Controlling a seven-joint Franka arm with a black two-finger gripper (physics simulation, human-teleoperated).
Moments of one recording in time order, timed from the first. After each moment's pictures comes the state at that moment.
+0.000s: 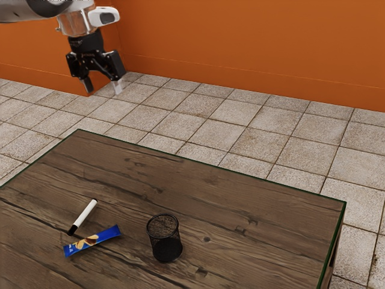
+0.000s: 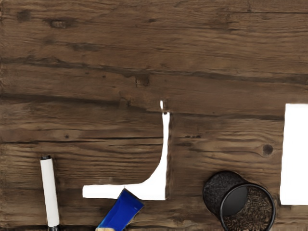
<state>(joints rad) 0.11 0.03 -0.03 -1.50 -0.08 1.51 0.01</state>
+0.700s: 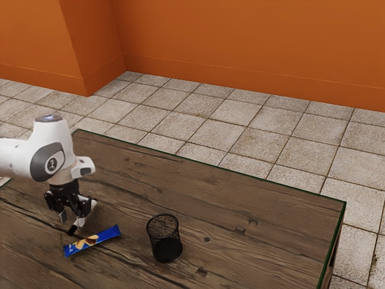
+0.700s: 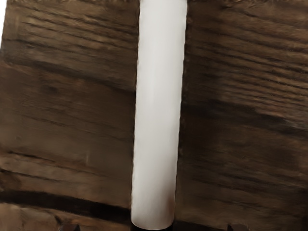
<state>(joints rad) 0.25 0.03 0.06 -2.47 0.07 2.38 0.01</state>
